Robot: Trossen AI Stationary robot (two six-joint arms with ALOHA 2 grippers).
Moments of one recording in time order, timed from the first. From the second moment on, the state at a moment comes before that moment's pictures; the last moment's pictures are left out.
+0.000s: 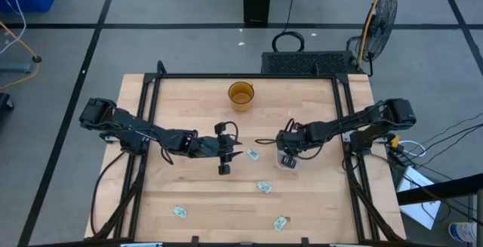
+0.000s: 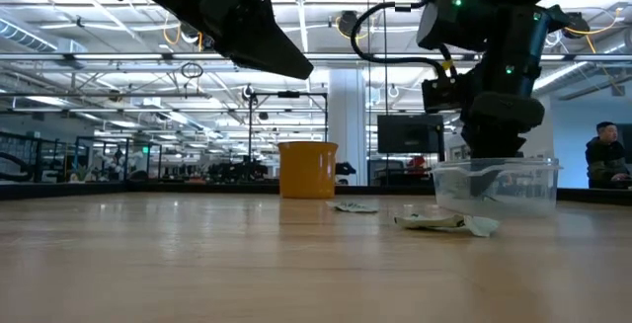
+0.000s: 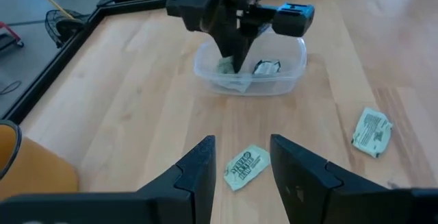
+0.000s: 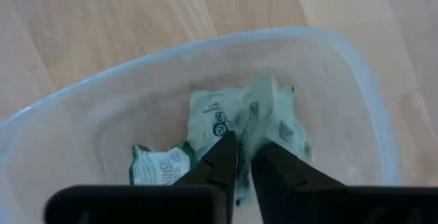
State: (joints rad) left arm -0.21 1.54 0.86 0.15 -0.34 -0.02; right arm 0.07 1.52 0.76 -0.56 0.12 0.46
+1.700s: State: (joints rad) left arm -0.24 1.54 0.86 0.10 -0.29 -0.16; right arm 0.00 1.83 0.90 0.01 -0.03 0.03
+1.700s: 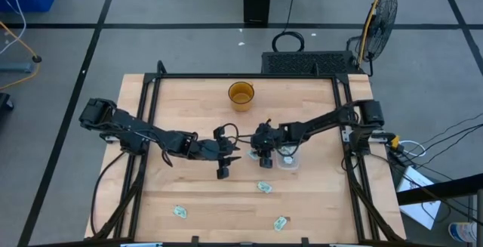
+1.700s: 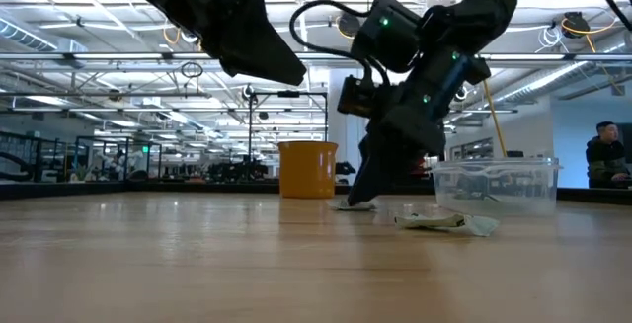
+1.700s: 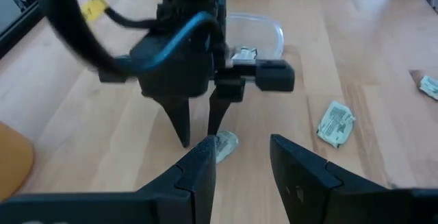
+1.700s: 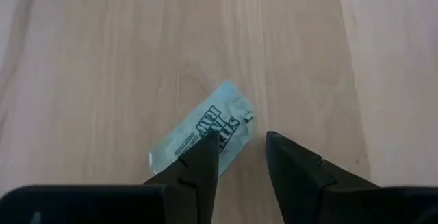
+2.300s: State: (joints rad) left arm -0.24 1.54 0.86 0.06 -0.29 -0.16; right arm -0.02 1.83 0.90 0.00 -0.03 0.07
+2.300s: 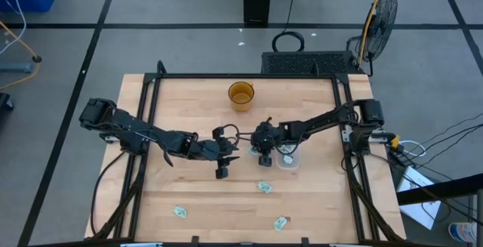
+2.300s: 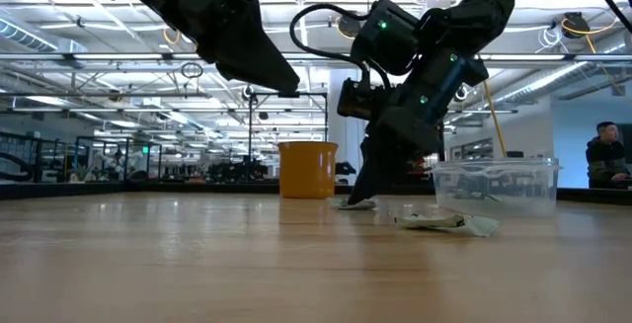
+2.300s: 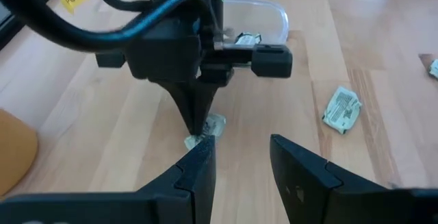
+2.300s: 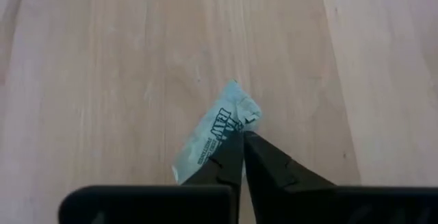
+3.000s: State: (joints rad) left arm -0.24 1.54 0.86 0.03 -0.29 -0.17; right arm 0.16 1.28 0.81 -0.66 0.15 0.47
